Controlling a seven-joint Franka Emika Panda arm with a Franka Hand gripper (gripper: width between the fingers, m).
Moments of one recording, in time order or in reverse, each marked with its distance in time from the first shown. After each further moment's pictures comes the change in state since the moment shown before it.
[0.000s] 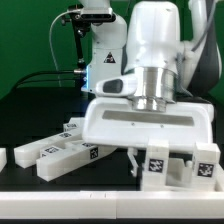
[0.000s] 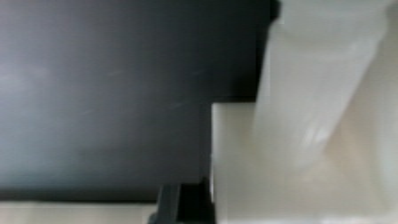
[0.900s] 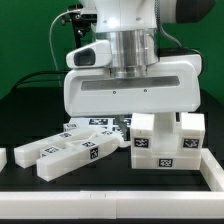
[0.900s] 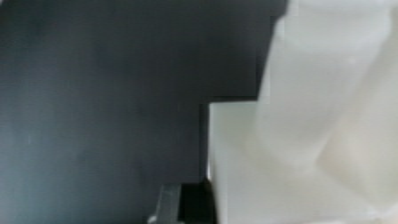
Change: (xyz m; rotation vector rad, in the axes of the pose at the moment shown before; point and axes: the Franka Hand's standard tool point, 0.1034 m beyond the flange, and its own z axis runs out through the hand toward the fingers) arm 0.001 0.000 -0.046 0.101 -0.607 0.038
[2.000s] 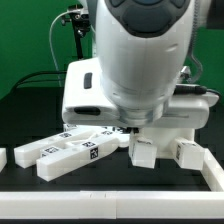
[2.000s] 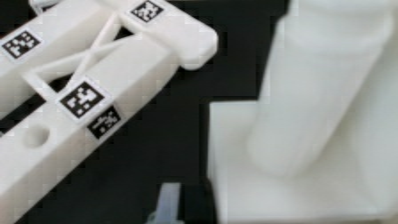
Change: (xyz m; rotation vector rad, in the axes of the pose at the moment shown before) arm -0.003 0.008 -0.008 -0.076 -0.747 -0.017
